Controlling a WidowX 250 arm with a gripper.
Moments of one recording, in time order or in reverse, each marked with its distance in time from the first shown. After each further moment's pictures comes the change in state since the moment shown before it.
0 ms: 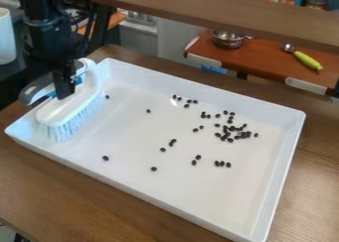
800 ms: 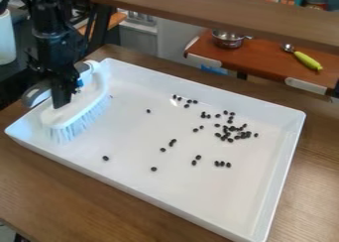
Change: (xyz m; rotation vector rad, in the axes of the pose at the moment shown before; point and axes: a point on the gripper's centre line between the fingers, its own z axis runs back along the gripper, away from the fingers) arm -0.006 -0.014 -0.019 -0.039 0.097 0.024
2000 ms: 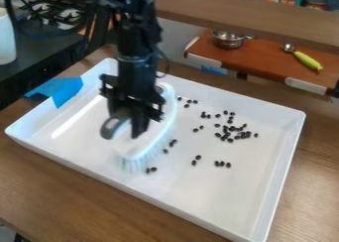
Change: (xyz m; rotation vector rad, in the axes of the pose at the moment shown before) arm 0.015 -0.147 0.015 -0.116 0.022 -0.004
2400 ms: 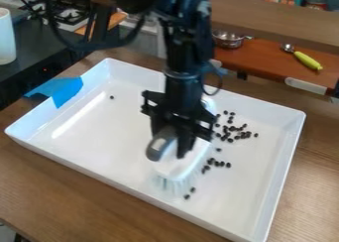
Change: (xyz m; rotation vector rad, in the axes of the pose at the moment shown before) arm 0.002 -0.066 0.000 -0.030 0.010 0.007
